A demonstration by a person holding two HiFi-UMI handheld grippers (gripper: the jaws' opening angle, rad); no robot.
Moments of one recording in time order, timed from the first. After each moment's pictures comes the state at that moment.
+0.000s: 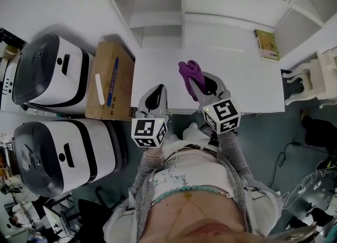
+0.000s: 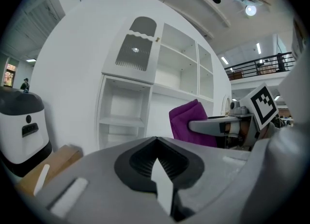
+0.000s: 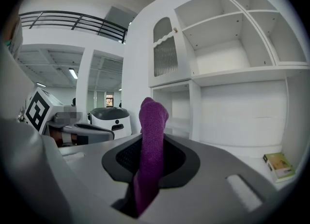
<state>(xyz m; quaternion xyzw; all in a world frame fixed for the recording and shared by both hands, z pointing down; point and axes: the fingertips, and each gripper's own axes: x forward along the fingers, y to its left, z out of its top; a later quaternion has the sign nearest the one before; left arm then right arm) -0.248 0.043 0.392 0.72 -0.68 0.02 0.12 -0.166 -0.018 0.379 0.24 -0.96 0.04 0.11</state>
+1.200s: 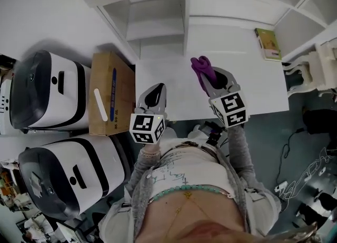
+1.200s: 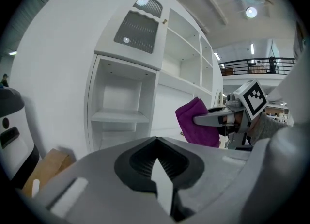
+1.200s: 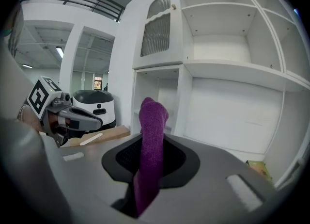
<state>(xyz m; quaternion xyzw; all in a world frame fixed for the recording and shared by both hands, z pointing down) -0.314 -0.028 0.420 0.76 -0.62 0.07 0.15 -0.191 -0.104 0.405 0.31 -0.93 0.02 0.20</state>
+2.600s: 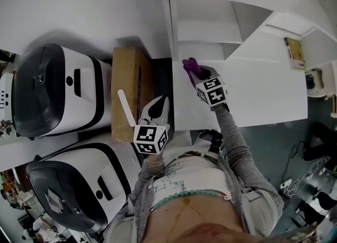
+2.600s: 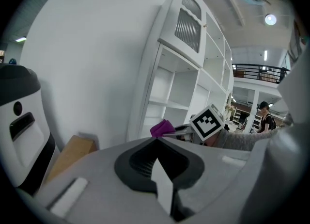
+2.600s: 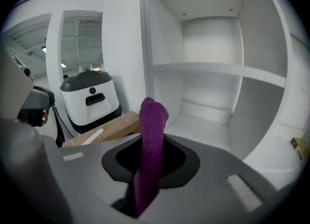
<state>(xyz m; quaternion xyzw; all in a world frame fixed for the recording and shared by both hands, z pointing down) -0.521 0.006 0.483 0.74 -0.63 0.07 0.23 -0.453 -0.138 0.575 0.27 -0.91 0.12 0.30</state>
